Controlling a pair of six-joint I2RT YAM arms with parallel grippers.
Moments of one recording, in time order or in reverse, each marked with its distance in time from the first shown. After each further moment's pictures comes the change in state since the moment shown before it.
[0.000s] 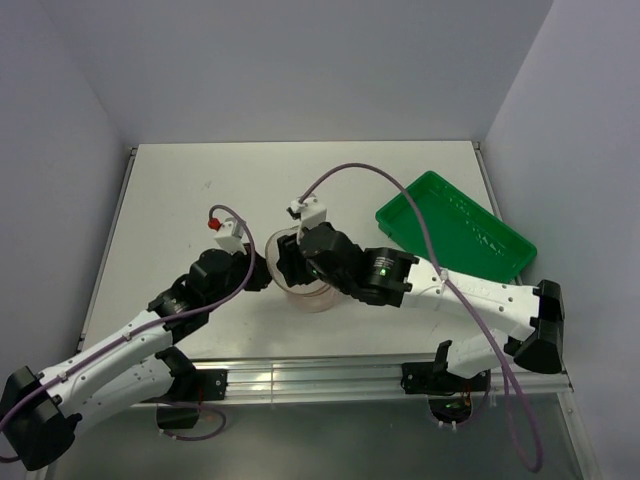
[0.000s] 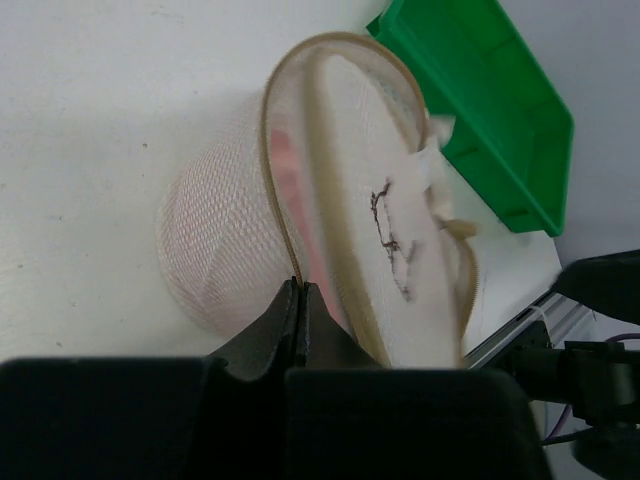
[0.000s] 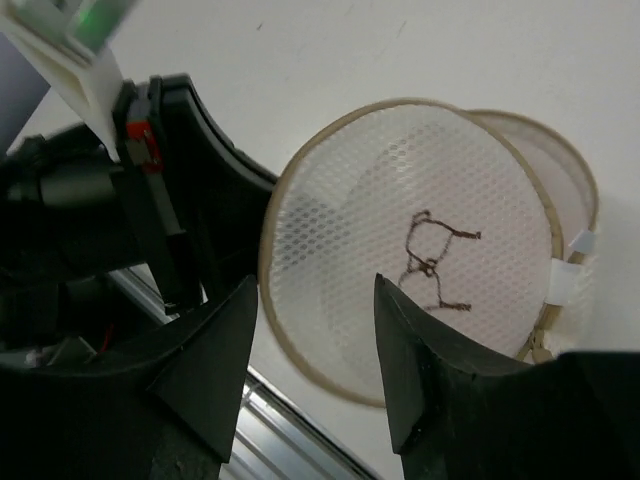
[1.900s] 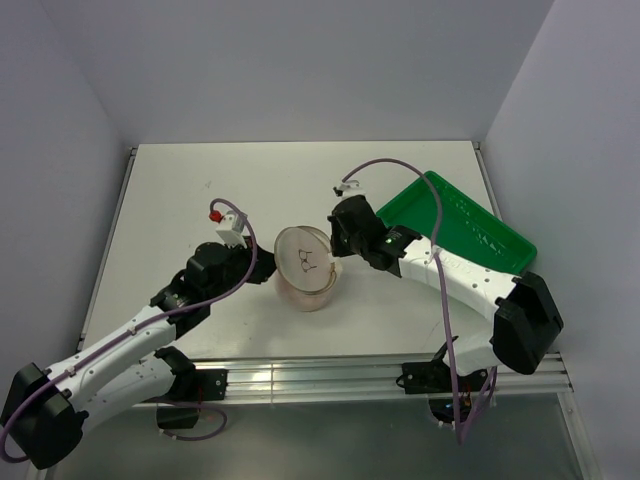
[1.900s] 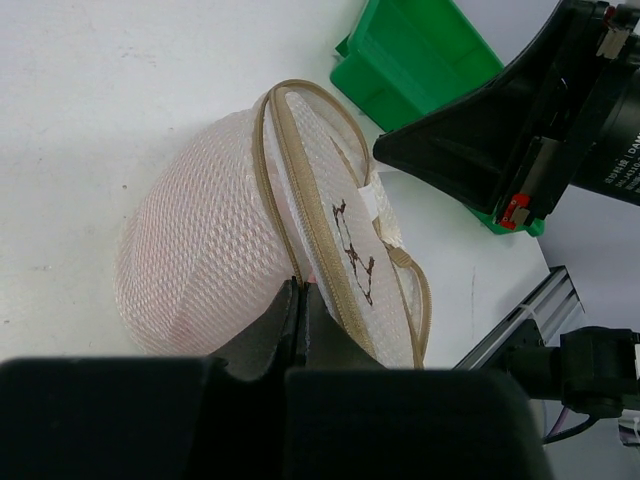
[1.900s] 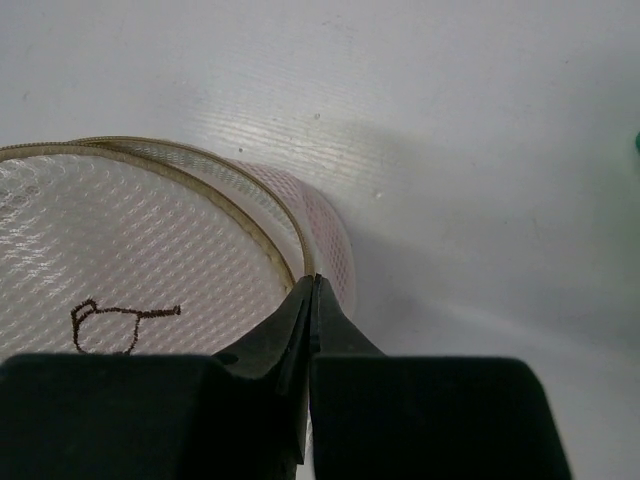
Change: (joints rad) left arm 0.066 0.038 -0.001 0.122 0.114 0.060; right arm -0.405 0.075 -0.238 0.121 -0.172 -0.030
